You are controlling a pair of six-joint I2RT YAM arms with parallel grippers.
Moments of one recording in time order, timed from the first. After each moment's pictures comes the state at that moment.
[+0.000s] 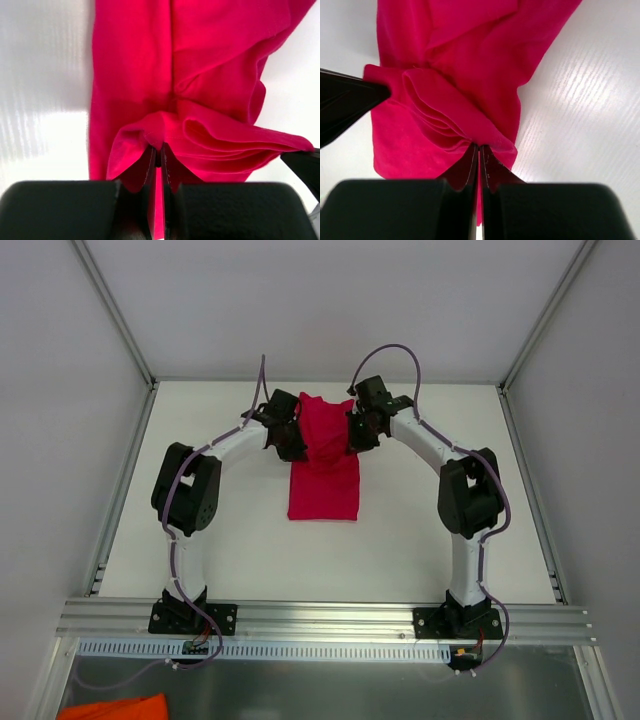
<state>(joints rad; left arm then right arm) -0.44 2.02 1.53 -0.52 0.13 -0.72 0.47 2.05 1.73 -0.71 -0.16 0.30</state>
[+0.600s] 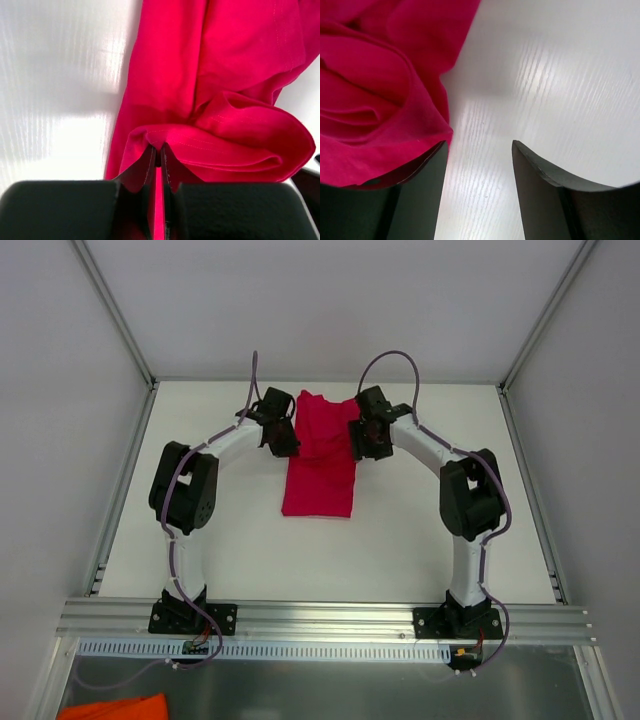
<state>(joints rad) -0.41 2.02 1.52 -0.49 0.04 -0.71 0.48 2.03 1.66 -0.72 0.09 0.25</state>
